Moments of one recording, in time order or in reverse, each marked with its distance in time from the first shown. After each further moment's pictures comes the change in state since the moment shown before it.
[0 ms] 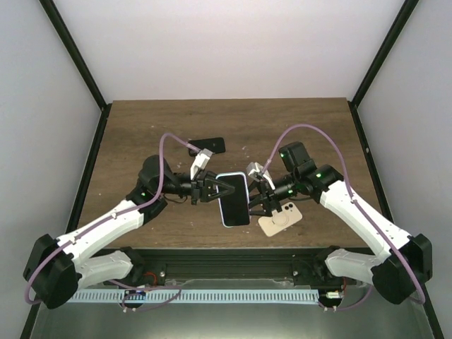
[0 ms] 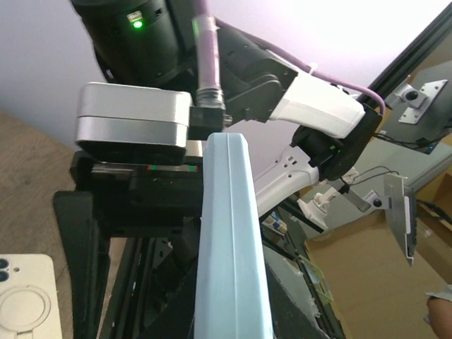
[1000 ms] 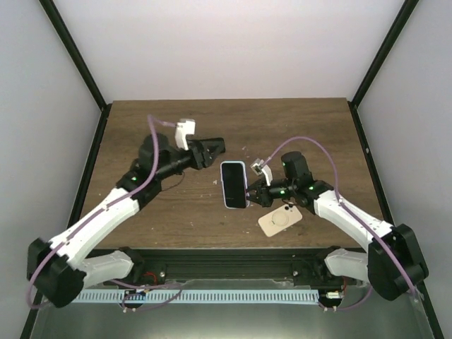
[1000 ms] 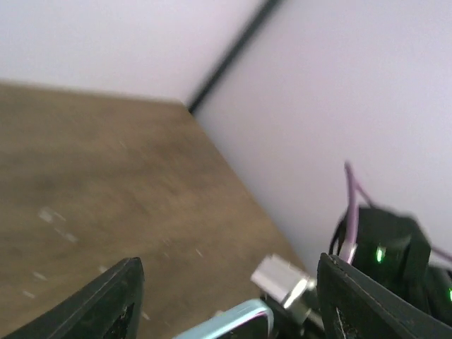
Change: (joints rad) left arm 0.105 0.090 0.214 -0.424 -0.588 0.113; right arm -0.065 0.030 -0.289 0.574 0.152 0.443
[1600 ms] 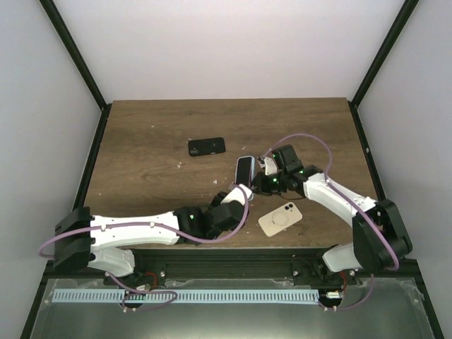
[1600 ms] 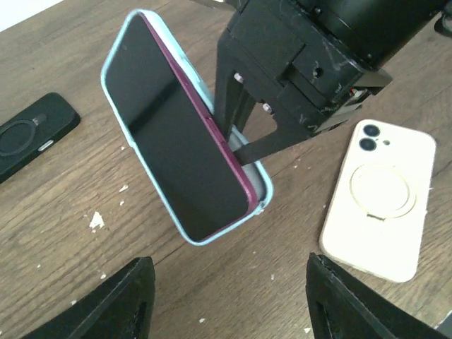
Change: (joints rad) left arm -0.703 0.193 0.044 -0.436 -0.985 0.270; right arm -0.009 0.199 0.136 -0.210 0.399 0.420
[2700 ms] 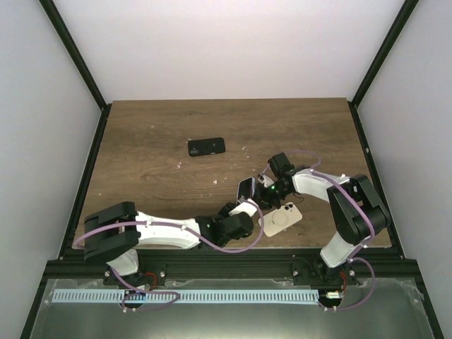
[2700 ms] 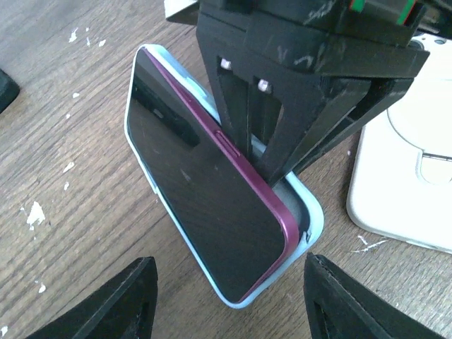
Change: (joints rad) left arm -0.013 0.239 -0.157 0.332 -0.022 0.103; right arm -0.031 0.256 -0.009 -0.087 -0.145 0.065
